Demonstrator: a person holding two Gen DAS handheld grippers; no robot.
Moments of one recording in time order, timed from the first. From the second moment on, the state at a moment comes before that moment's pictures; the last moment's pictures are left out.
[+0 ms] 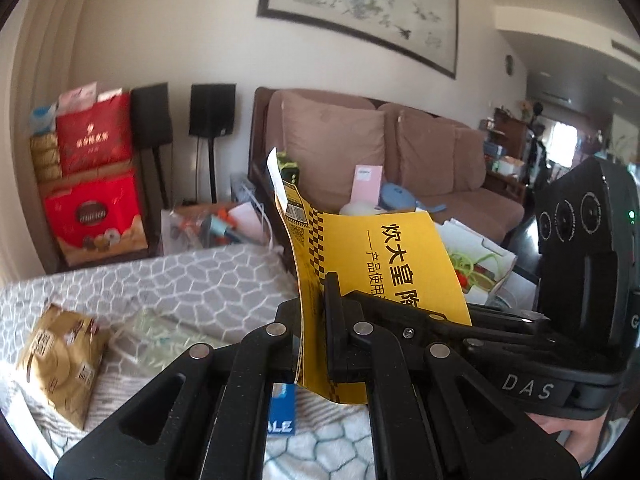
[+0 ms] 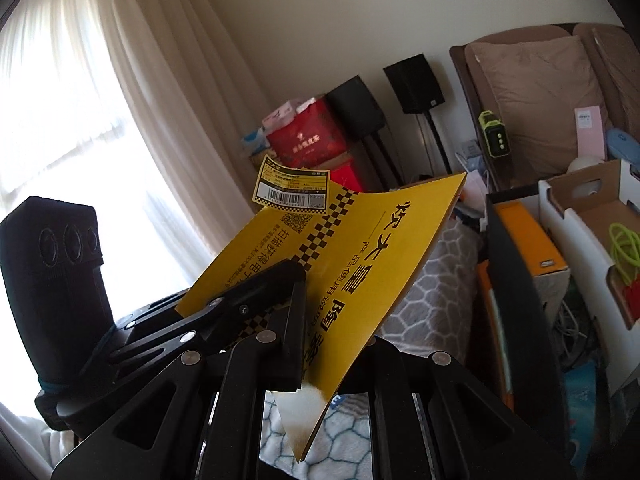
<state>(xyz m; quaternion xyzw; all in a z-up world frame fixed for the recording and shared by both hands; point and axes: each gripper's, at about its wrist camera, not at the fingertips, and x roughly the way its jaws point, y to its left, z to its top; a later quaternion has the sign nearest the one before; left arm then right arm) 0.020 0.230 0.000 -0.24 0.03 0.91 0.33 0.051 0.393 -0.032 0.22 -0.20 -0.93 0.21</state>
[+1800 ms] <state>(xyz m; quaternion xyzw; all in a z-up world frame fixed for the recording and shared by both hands) 0.042 0.329 0.034 -0.20 0.14 0.90 0.36 0.081 0.457 -0.005 0.18 -0.19 -0.95 0.16</state>
